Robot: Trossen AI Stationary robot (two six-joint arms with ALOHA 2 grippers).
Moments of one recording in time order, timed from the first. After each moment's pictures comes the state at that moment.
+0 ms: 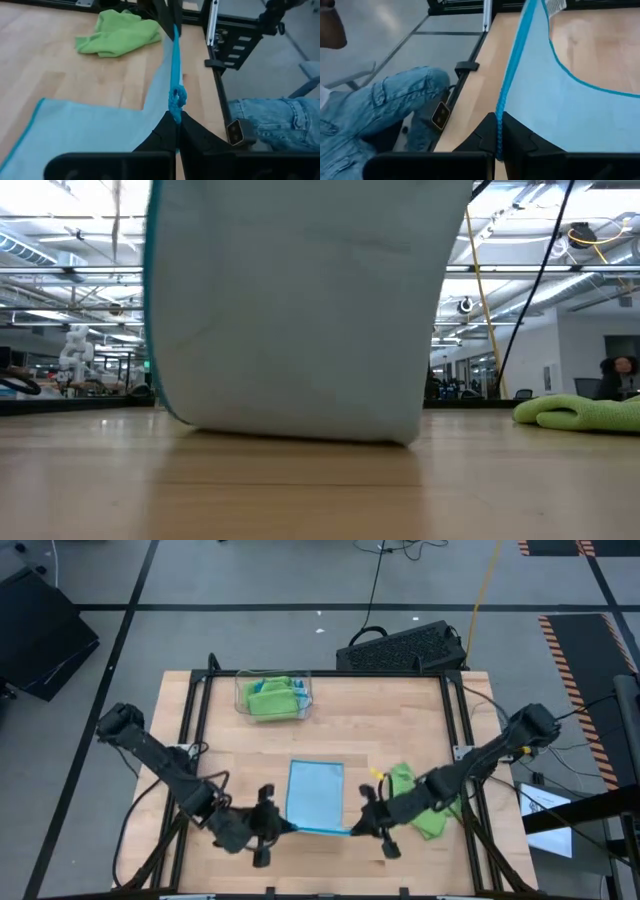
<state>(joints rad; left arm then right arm) -0.71 1.47 1.13 -0.31 -0.49 -0.54 0.55 1.46 0.95 -0.05 0.06 0.31</state>
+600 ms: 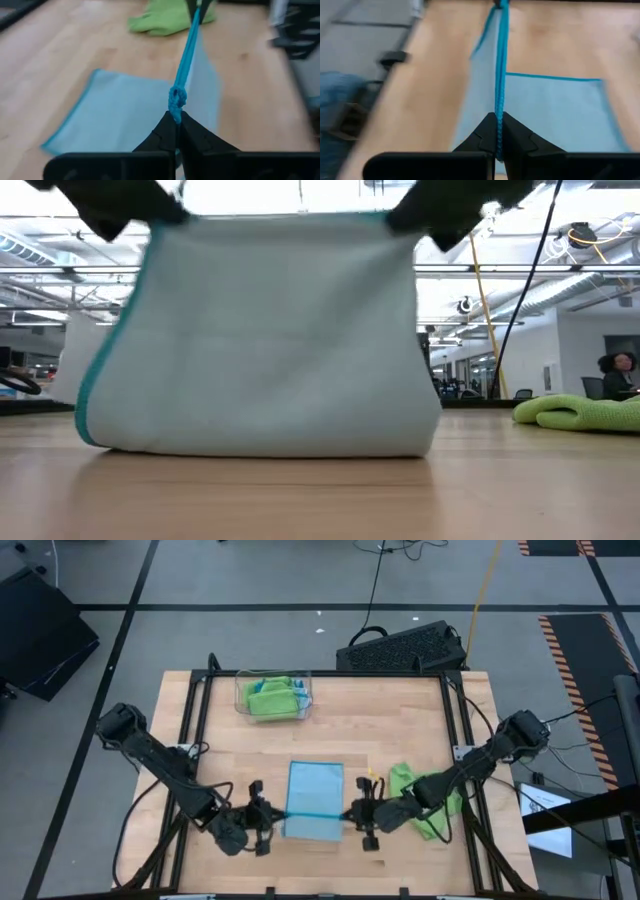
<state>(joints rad) -0.73 1.48 0.87 -0.19 -0.72 -0.62 0.52 1.58 0.95 -0.04 0.35 0.30</state>
